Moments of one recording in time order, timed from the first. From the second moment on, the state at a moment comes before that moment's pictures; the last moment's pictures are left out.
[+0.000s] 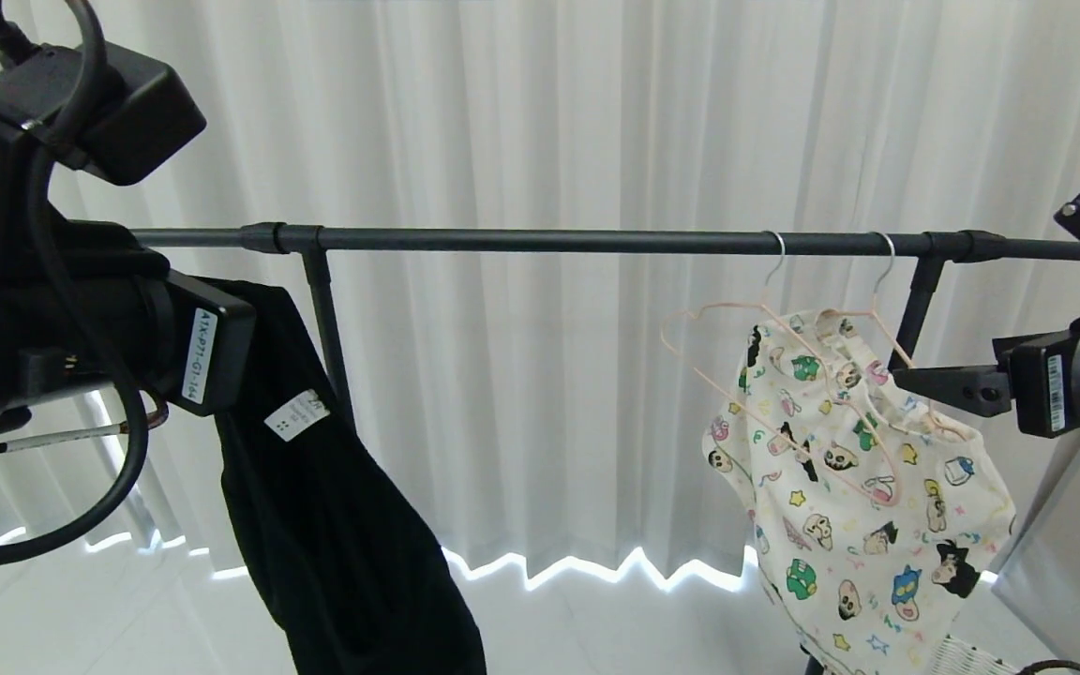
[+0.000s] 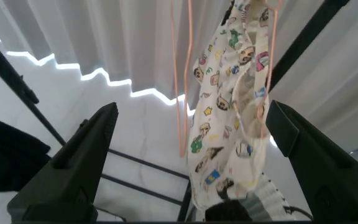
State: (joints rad) left arm -0.56 1.28 -1.18 0.29 0.34 0.23; right arm 0.40 1.27 -1.03 0.18 -0.04 0.01
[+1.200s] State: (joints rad) left arm -0.58 1.26 -1.16 0.24 0.34 0.24; right arm 0.30 1.65 -1.04 -0.01 0.13 0.01
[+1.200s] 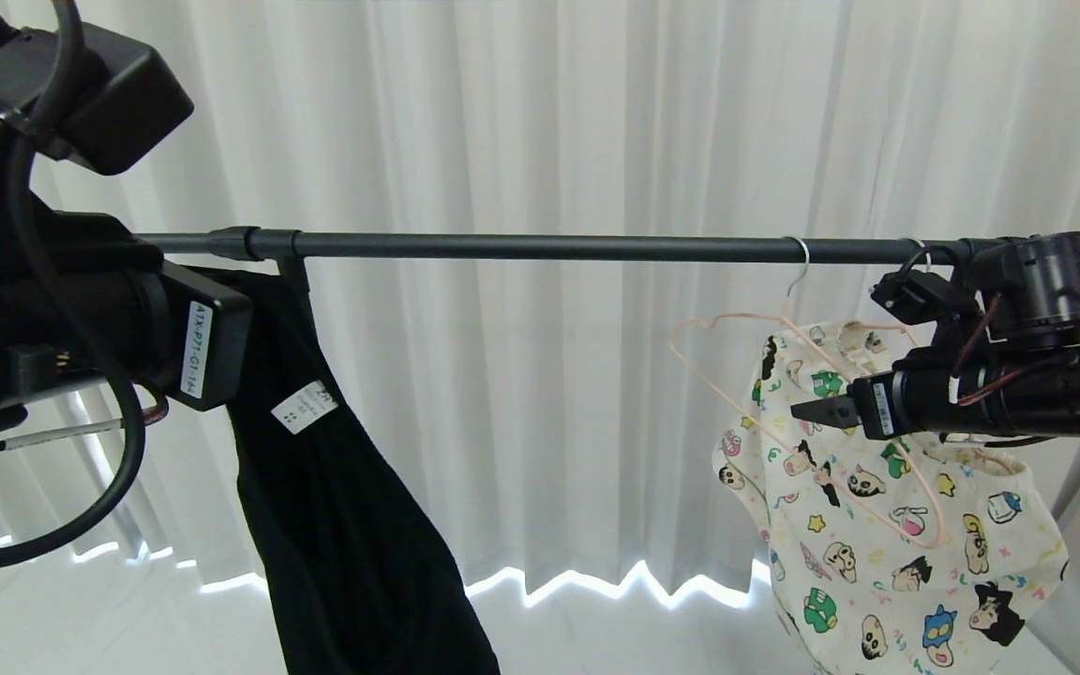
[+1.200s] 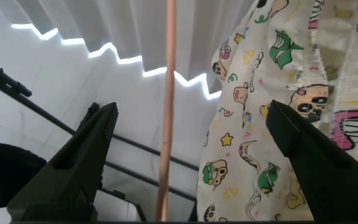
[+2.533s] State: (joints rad) left arm -0.59 1.24 -1.14 0.24 0.35 0.24; right arm 0.30 1.60 -1.03 -0.09 0.16 0.04
